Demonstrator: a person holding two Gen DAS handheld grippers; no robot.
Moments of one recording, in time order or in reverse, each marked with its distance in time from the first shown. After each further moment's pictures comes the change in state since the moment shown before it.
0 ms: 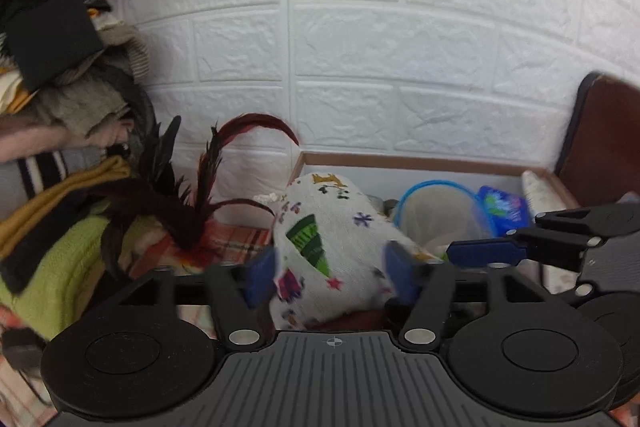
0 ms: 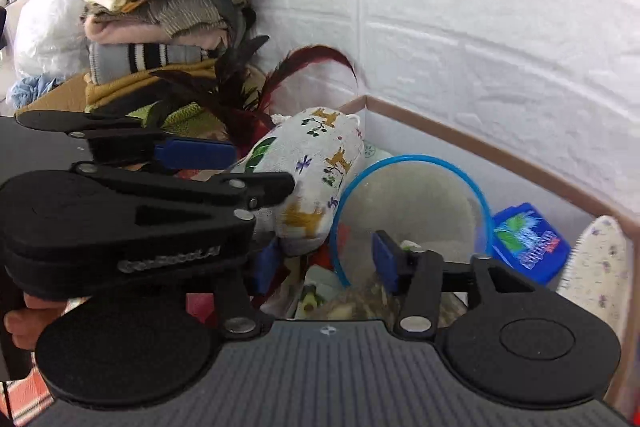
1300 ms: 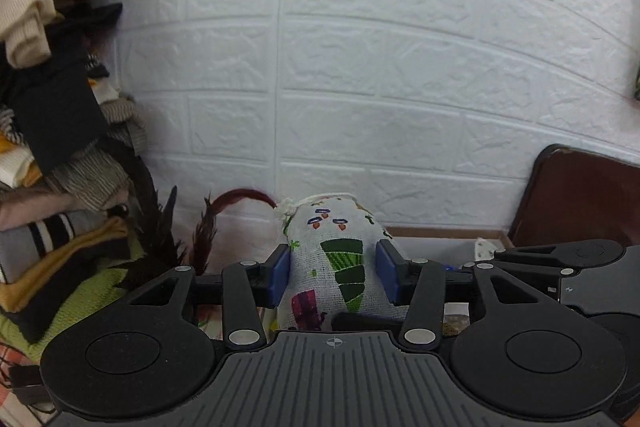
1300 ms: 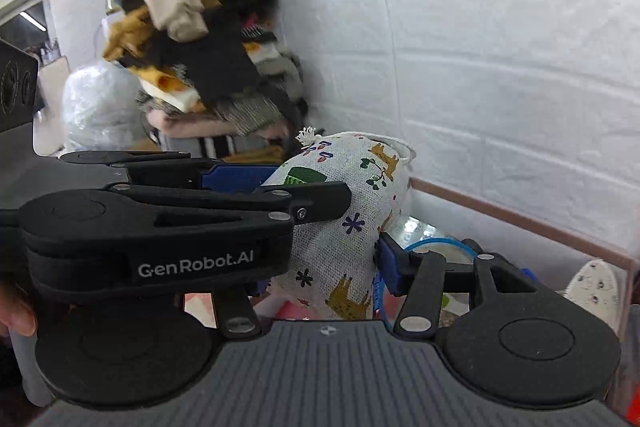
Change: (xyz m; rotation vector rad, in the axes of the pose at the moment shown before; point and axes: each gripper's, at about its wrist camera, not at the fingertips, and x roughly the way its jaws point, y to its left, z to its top) left arm -0.022 0.014 0.044 0.017 -0.082 -0.071; right arm -0.034 0.013 0.031 0.100 -0.114 0.105
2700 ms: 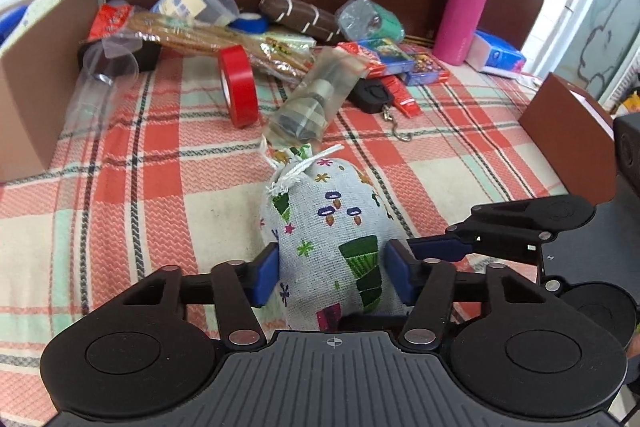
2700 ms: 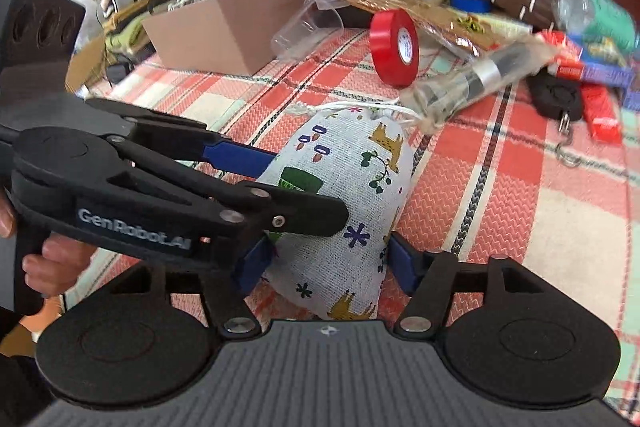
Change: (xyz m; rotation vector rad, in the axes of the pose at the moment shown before) left arm -0.075 -0.405 -0.252 0.150 0.377 -0.412; right arm -0.309 -0.142 -0.330 0.133 0.230 -0.164
